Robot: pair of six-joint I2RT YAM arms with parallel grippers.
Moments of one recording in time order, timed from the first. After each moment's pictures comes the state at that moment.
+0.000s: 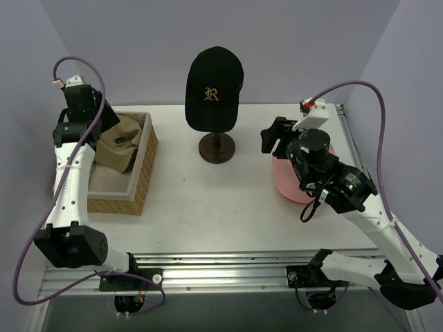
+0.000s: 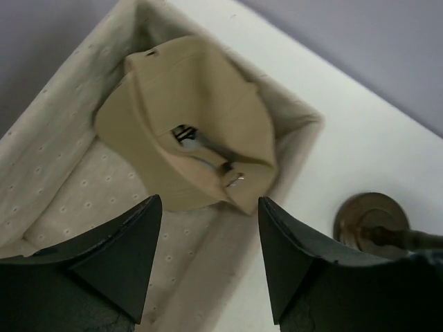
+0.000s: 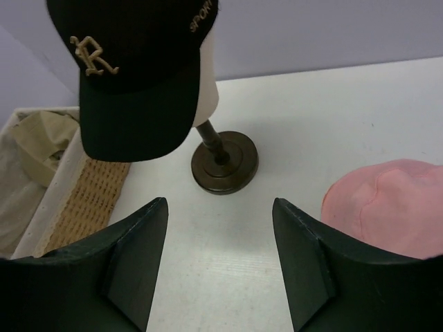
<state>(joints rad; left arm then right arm) 0.03 1.46 1.67 -0.73 -0.23 -0.41 0.75 1.08 1.39 -0.54 0.53 0.43</state>
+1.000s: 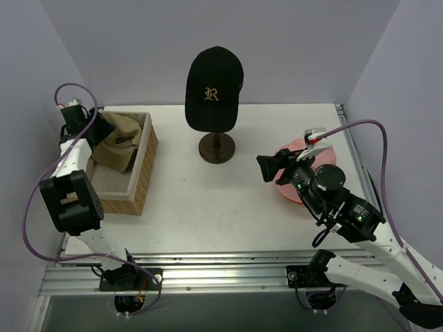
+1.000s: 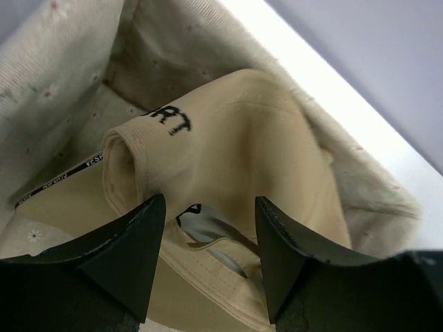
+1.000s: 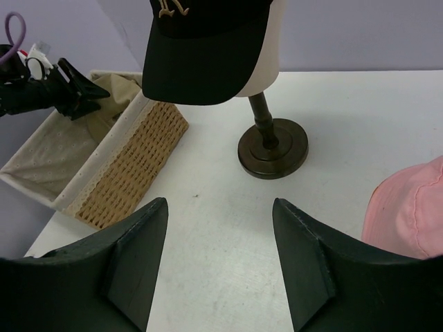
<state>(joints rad) 0.31 1.78 1.44 -0.22 0.15 -0.49 0.86 0.79 1.03 -0.33 0.40 0.39</state>
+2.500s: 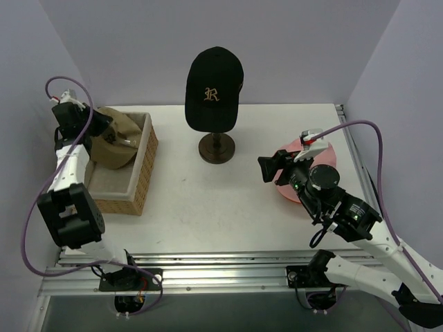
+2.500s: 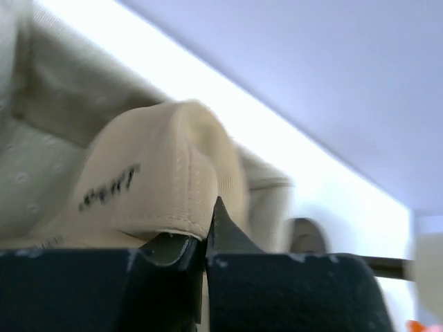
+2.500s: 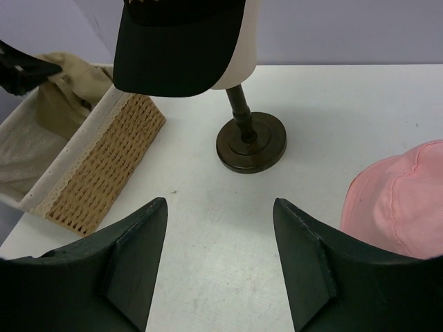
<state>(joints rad) 0.32 1.73 1.36 -0.05 0.32 -0.56 0.86 0.80 1.01 -0.34 0.45 0.36</state>
